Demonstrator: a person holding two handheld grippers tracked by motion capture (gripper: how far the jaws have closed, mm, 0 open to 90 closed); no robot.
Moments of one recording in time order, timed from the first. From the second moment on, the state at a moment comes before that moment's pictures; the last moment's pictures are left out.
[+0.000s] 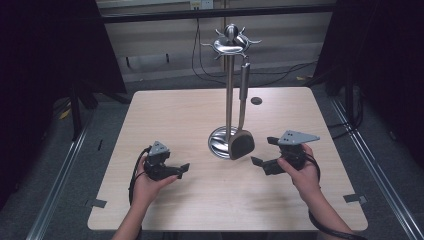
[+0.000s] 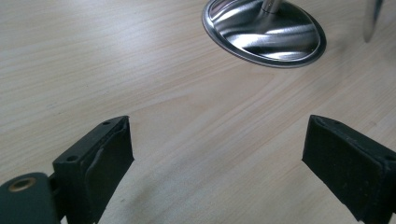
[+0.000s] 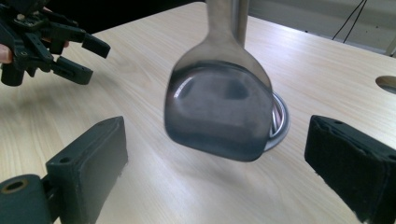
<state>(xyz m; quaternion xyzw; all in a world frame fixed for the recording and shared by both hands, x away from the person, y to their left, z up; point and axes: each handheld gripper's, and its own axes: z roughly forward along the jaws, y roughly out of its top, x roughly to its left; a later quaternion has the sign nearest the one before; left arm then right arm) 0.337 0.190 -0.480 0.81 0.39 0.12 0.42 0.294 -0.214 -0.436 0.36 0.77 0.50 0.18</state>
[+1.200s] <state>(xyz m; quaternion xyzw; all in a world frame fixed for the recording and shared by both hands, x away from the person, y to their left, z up) 0.337 0.187 -0.486 0.81 0.39 0.12 0.41 0.283 -0.254 -0.473 0.40 0.77 0.47 0.17</state>
